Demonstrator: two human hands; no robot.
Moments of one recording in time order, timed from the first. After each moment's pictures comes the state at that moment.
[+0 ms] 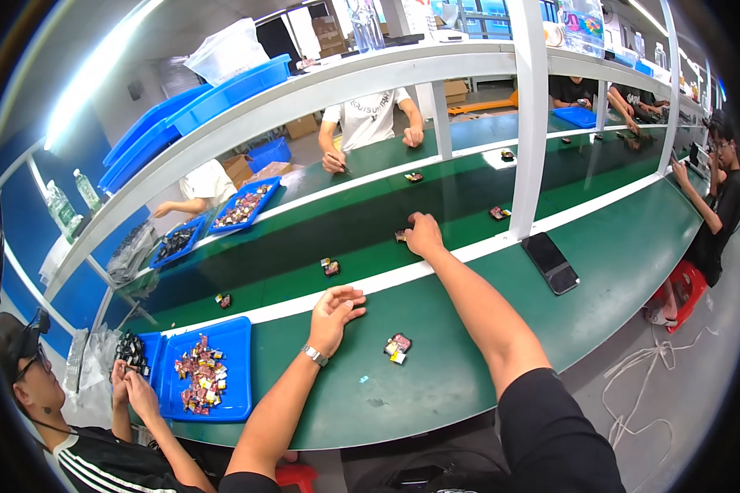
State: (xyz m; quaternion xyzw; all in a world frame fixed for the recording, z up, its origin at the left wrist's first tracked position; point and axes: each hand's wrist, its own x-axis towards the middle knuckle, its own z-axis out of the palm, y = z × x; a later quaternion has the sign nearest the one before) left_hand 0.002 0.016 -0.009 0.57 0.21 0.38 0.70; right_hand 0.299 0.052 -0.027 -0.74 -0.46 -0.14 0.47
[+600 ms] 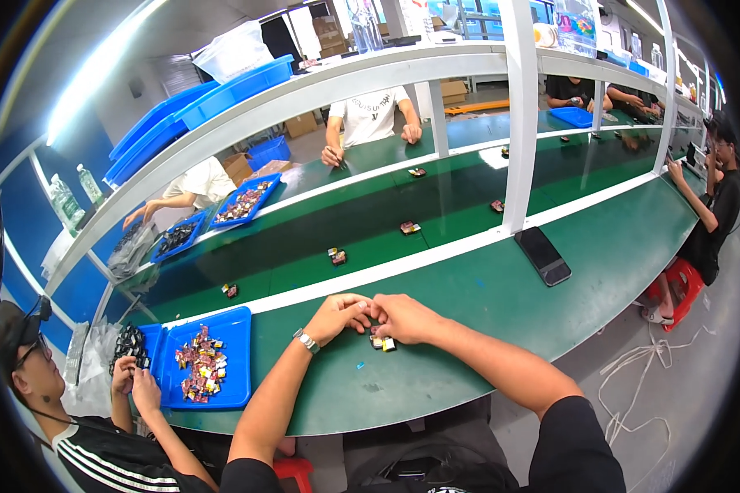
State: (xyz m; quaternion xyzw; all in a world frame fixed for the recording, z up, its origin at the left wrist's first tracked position) left_hand -0.017 0.009 0.012 0.70 0.25 0.12 0.65; right_hand 0.156 -0.122 0.038 -0.60 -0.68 0.30 0.31
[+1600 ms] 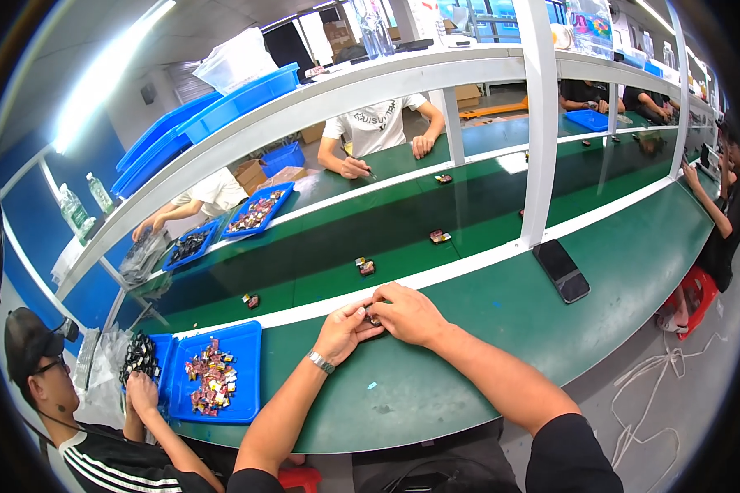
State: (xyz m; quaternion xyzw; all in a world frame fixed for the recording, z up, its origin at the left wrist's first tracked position) left_hand -0.014 0.008 0.007 0.51 0.21 0.26 0.79; right_hand 0.167 -0.075 0.023 -0.47 -0.78 -0.07 0.39
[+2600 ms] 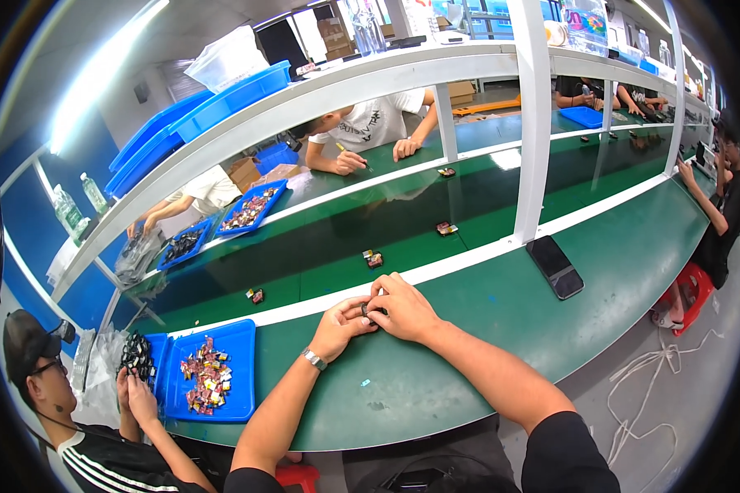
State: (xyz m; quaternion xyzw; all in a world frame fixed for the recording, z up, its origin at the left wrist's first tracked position) left_hand -0.013 0.005 0.007 0.60 0.20 0.25 0.73; right_hand 0.168 -0.078 0.022 -0.53 -0.74 0.00 0.42
